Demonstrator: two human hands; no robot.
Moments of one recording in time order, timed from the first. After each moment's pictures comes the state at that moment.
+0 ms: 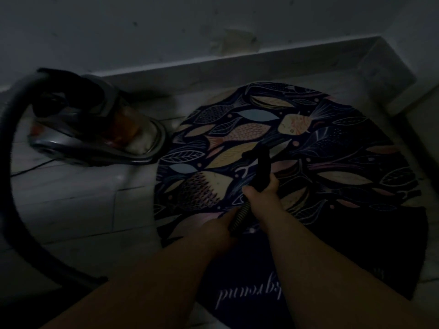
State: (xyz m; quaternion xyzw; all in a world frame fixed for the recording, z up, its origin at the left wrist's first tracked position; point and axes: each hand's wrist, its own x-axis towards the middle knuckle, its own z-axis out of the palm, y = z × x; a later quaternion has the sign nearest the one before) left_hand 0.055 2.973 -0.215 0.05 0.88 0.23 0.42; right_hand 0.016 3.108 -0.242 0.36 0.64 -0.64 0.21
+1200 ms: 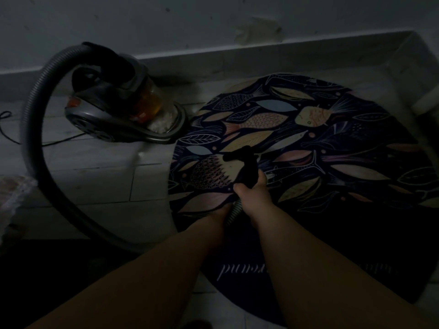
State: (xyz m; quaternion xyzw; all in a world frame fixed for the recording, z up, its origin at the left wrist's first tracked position) left_hand 0.124 2.958 -0.215 -0.02 0.87 0.22 0.44; right_hand 0.073 3.078 -0.242 0.25 0.69 -0.63 0.25
